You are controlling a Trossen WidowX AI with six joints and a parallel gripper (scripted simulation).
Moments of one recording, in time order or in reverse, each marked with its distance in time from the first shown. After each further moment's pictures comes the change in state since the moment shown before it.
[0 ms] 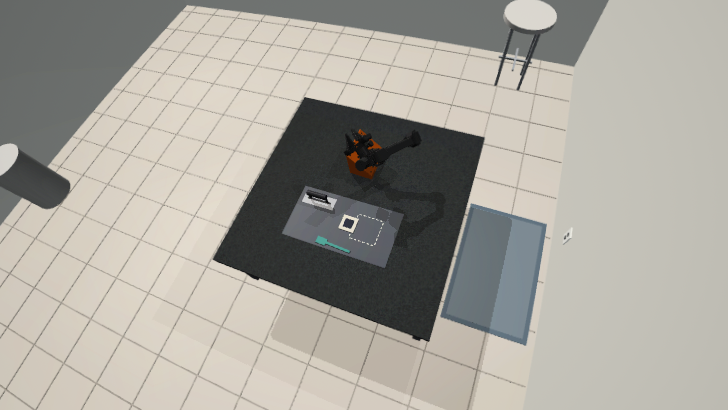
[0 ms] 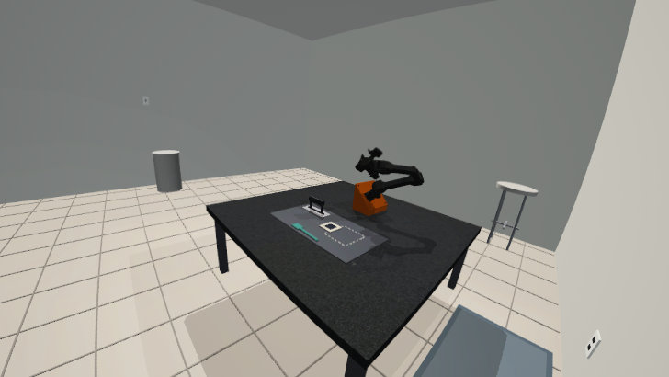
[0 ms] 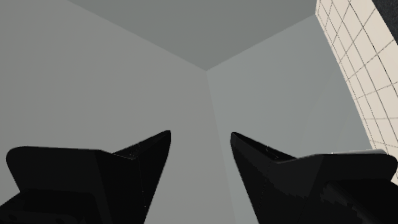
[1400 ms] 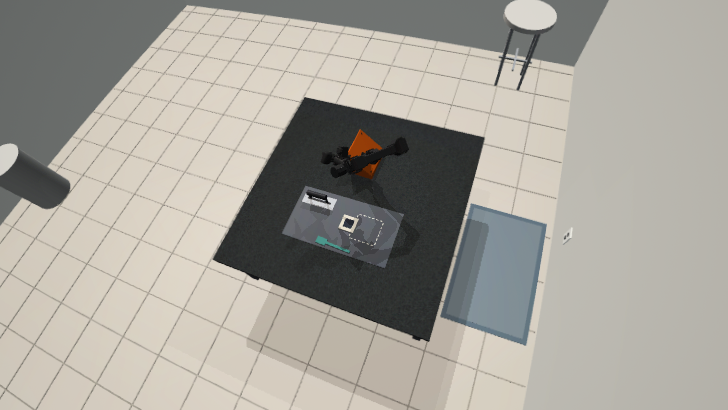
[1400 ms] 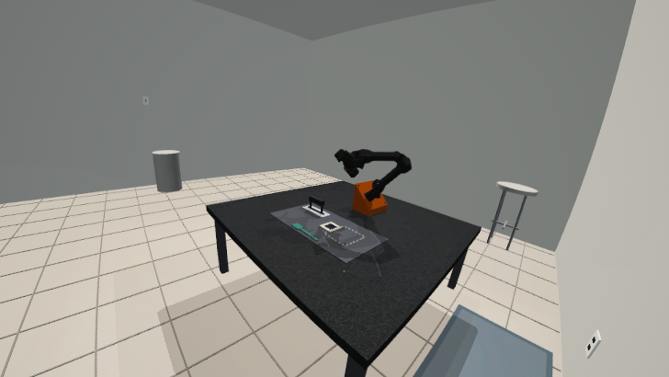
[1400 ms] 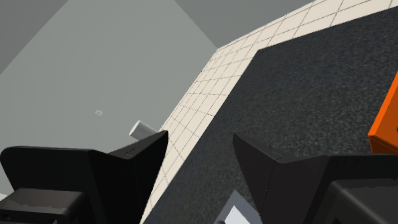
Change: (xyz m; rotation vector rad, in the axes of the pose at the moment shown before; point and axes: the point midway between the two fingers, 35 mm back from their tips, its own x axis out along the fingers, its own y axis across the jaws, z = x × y) arm -0.014 -0.130 -0.086 -1.131 0.295 -0.768
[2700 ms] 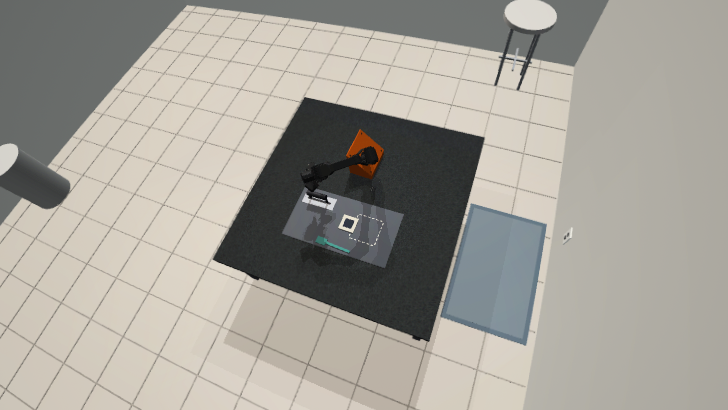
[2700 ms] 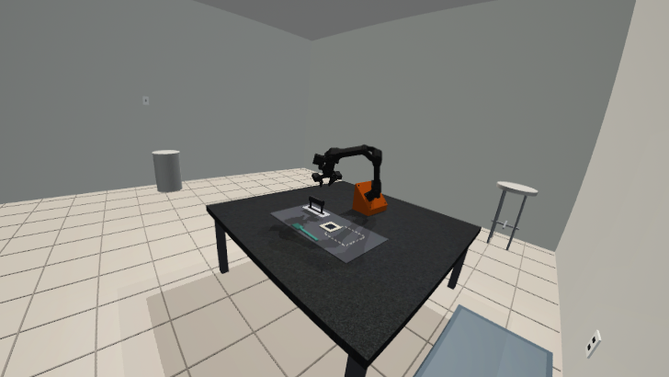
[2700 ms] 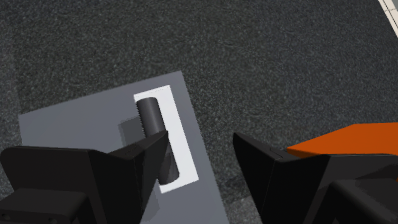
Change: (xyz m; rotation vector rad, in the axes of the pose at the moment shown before) arm 0.049 -0.020 -0.152 -0.876 0.846 -0.397
